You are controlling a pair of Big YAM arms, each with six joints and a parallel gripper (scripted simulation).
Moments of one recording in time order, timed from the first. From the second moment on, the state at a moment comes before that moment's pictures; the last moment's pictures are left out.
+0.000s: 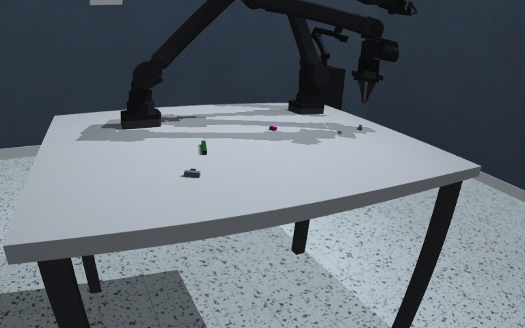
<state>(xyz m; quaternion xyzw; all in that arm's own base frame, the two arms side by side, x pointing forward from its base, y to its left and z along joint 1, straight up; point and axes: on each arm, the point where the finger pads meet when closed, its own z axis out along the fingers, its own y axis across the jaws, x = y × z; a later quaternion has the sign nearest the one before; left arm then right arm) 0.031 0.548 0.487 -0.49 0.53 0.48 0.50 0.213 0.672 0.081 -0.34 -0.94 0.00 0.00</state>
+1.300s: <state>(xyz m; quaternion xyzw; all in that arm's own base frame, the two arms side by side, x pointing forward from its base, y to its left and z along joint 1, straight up) 0.031 0.548 0.487 -0.49 0.53 0.48 0.50 0.217 0.670 0.010 -0.35 -0.94 0.00 0.00</state>
